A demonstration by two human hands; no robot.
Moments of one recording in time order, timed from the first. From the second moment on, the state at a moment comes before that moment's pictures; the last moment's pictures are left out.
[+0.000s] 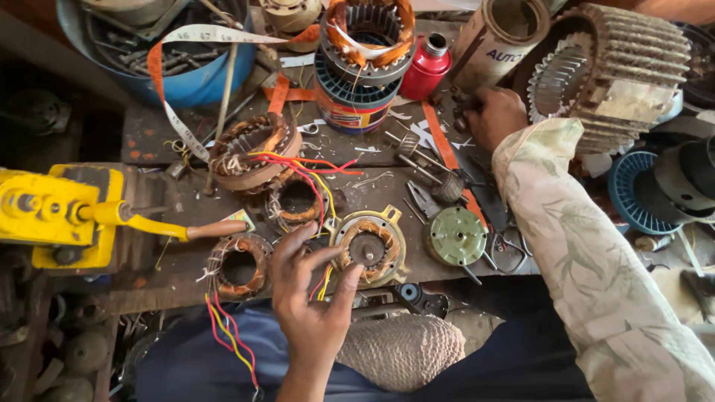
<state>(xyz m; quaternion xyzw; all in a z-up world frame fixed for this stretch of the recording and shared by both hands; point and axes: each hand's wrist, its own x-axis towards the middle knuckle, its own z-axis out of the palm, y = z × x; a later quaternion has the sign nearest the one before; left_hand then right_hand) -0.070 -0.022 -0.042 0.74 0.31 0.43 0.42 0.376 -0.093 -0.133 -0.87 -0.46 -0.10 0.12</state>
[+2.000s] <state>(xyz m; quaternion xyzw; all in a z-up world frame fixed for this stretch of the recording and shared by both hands) 0.008 -0.119 -0.011 0.63 0.25 0.38 0.63 0.145 -0.224 0.002 -0.67 -0.21 0.39 0.60</state>
